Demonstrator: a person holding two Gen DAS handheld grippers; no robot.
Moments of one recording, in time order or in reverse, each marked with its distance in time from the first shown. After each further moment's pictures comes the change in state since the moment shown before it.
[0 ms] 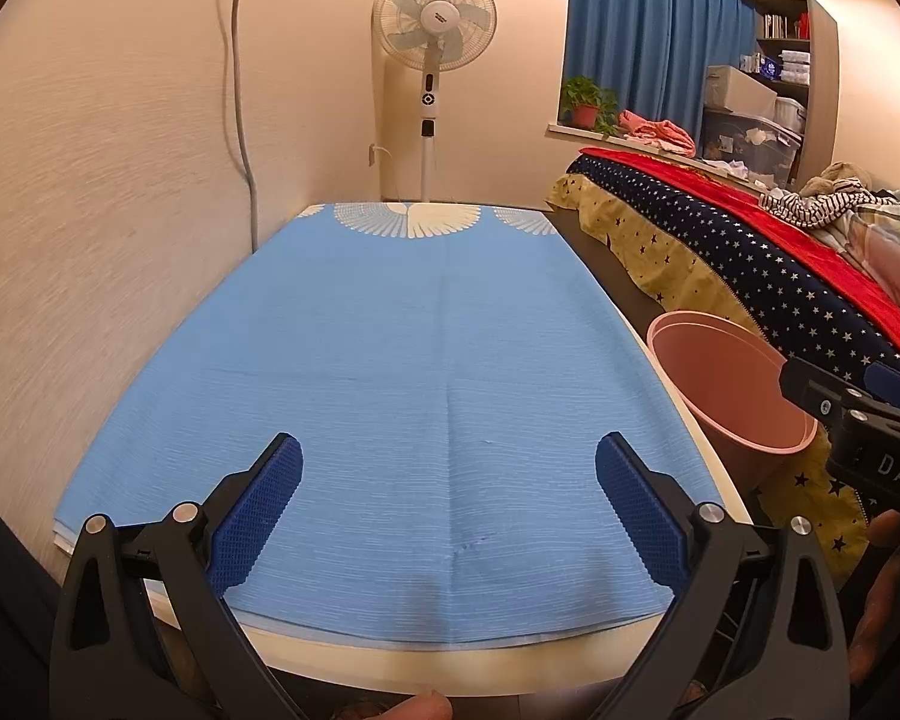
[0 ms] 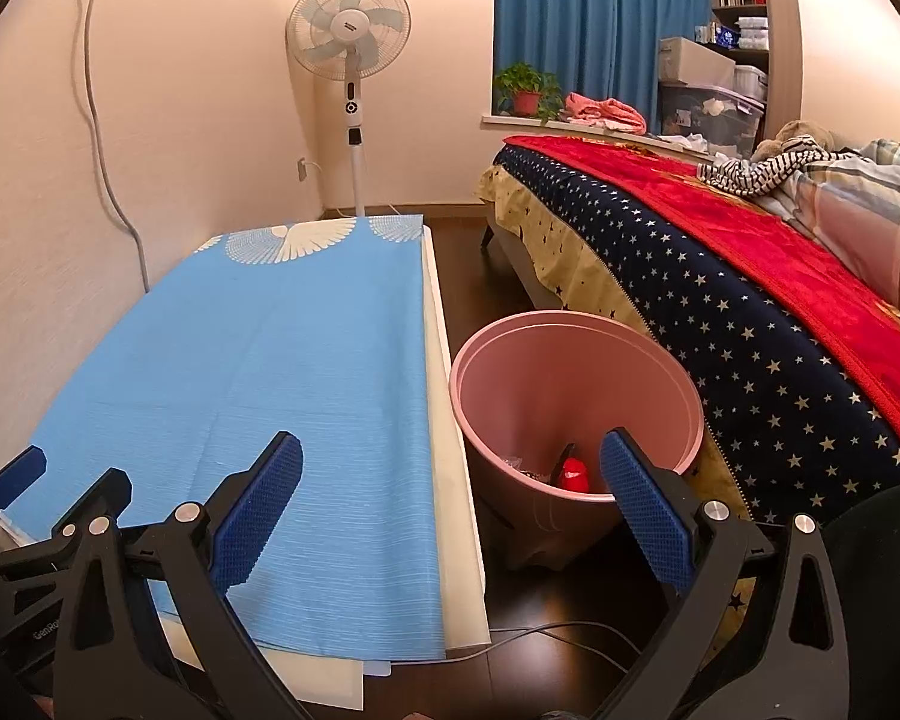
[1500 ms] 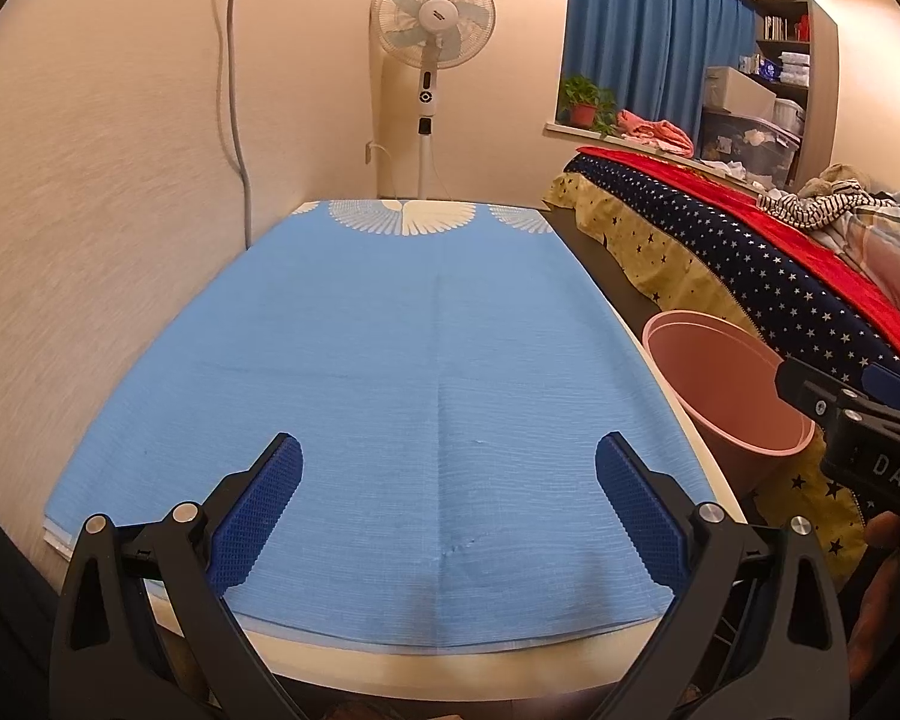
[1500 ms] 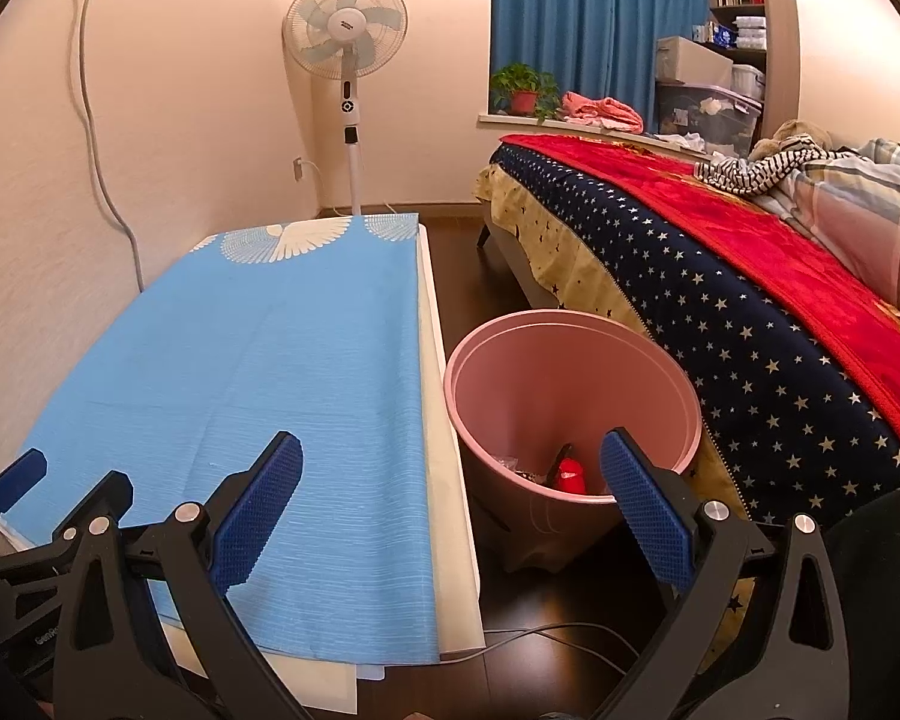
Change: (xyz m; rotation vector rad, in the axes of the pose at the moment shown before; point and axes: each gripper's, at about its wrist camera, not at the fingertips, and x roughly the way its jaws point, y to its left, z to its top) left arm 0.001 -0.005 -0.001 -0.007 0.001 -0.008; right arm 0.003 -0.005 0.000 0.007 0.003 -0.005
